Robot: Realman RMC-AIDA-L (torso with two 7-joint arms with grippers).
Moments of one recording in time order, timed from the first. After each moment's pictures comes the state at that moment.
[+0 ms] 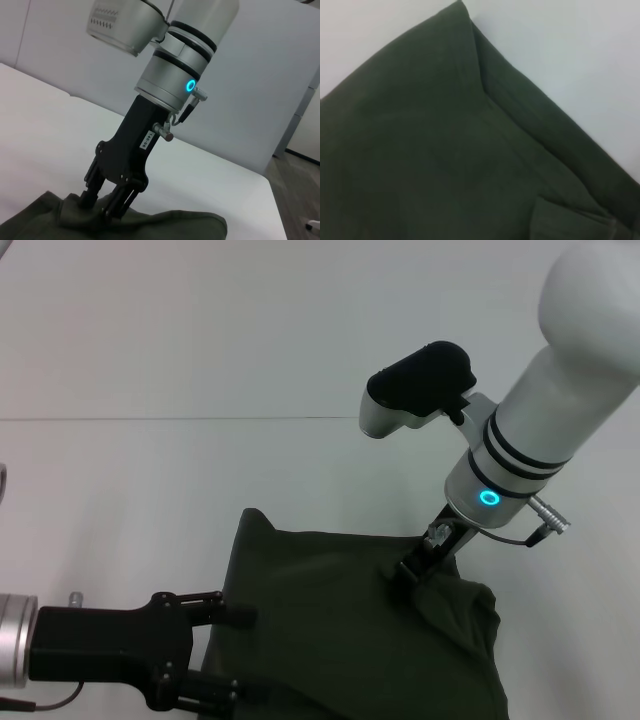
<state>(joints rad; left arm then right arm) -0.55 -2.11 0.52 0.78 2.24 1.90 -1.45 1.09 2.11 -1.34 -0.69 -2.68 -1.32 2.73</state>
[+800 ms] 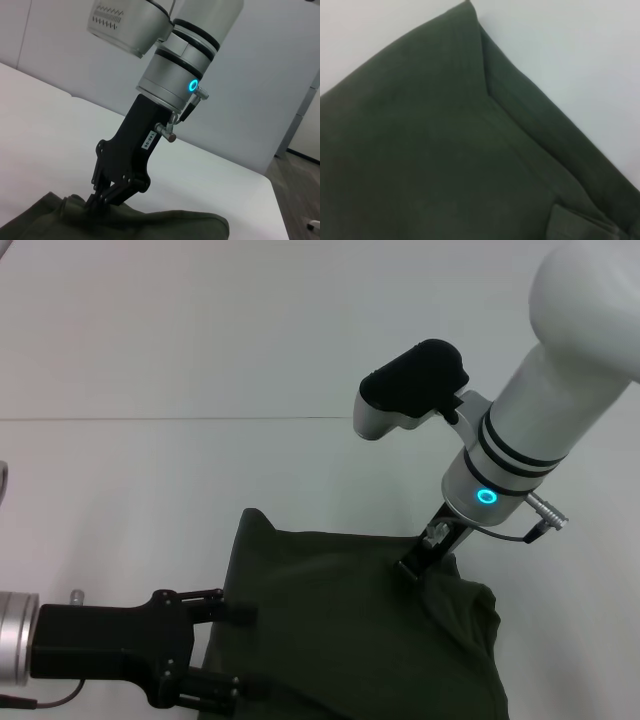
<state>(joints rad) -0.55 -2.11 0.51 0.78 2.24 1.89 -1.45 1.09 2.11 -1.37 -0.70 -2.68 -1.32 2.72</state>
